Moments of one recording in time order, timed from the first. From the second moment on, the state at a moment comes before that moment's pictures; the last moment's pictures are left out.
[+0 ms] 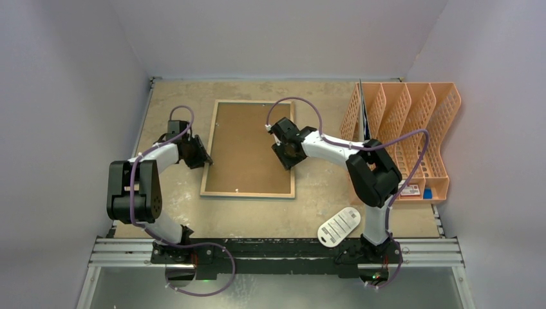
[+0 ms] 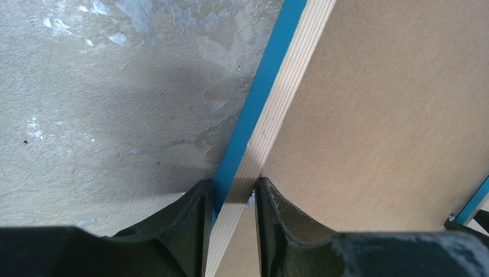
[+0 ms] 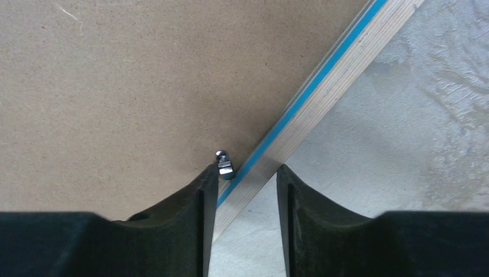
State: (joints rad) left arm 0.03 1.61 0.84 -0.29 0.23 -0.49; right arm 0.72 1.93 1.34 -0.59 0.08 0.11
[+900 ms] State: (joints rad) left arm 0.04 1.62 0.84 -0.28 0.24 -0.48; right arm 0.76 1.96 1.41 -0.68 0.19 0.09
